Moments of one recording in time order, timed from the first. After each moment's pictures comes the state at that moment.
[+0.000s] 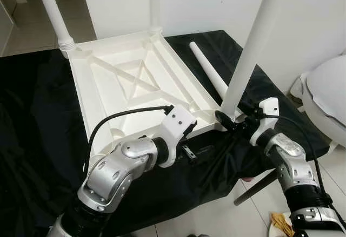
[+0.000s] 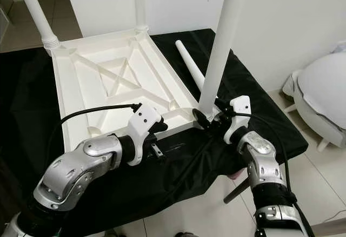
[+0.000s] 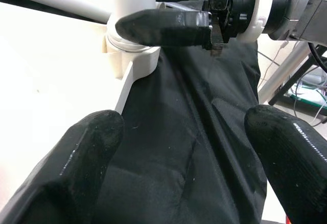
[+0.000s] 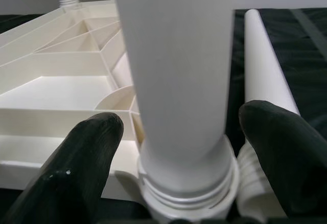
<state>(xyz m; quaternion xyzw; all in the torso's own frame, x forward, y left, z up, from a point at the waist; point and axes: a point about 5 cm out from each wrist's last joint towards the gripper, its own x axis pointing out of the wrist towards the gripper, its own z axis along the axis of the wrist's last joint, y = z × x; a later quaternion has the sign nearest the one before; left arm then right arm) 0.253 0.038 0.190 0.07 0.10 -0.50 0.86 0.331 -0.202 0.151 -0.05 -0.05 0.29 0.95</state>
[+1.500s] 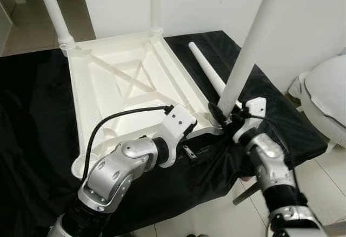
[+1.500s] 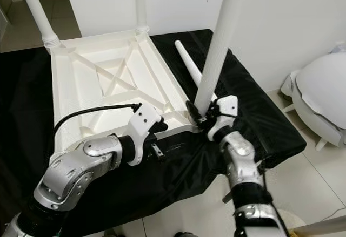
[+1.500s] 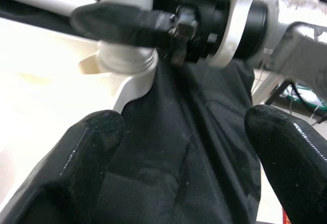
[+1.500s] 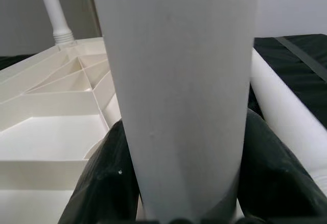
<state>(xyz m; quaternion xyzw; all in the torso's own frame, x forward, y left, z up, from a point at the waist) 0.253 0.036 0.191 0.07 0.10 -0.50 0.86 0.332 -0.147 0.145 0.01 -0.10 0.23 0.97</state>
